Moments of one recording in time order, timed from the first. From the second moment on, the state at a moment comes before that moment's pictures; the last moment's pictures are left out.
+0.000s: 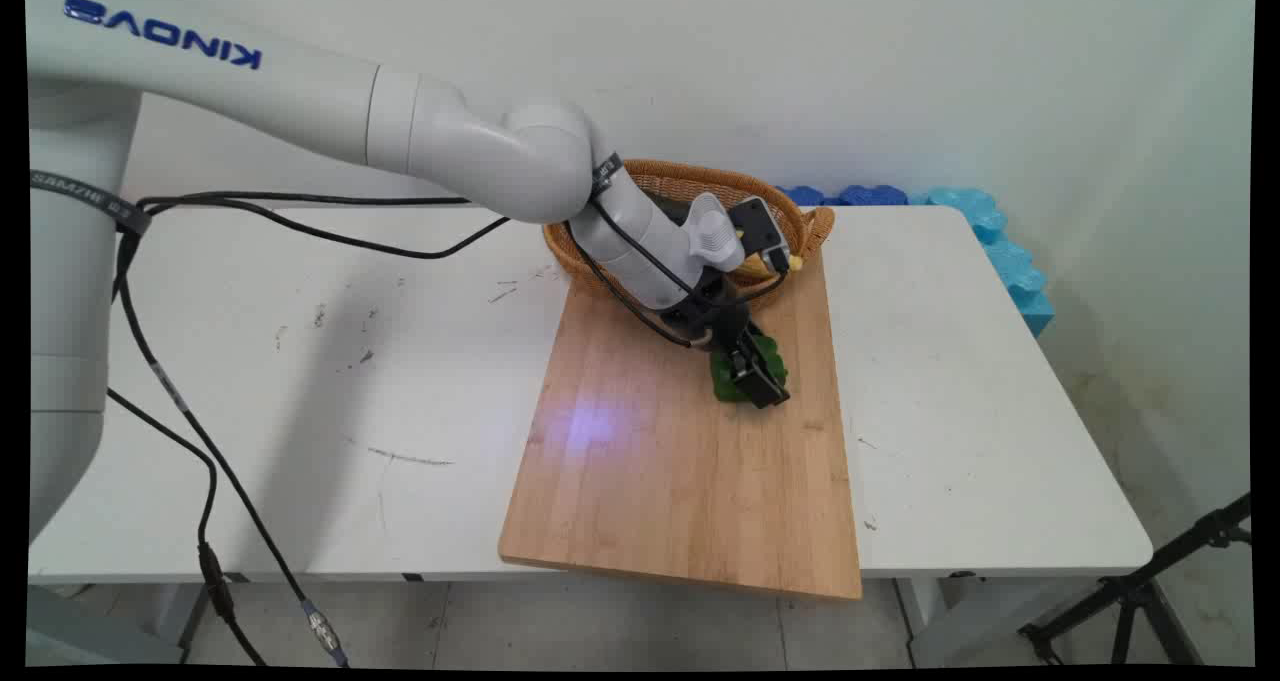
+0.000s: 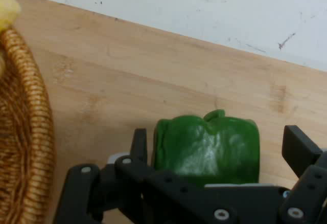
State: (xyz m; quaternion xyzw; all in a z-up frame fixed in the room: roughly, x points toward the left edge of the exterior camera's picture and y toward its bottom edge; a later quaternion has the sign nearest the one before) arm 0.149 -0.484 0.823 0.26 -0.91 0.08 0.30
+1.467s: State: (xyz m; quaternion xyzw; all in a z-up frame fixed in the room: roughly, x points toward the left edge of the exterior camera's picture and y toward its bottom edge) arm 0.243 -0.478 0.928 0.24 -0.91 0.14 0.30
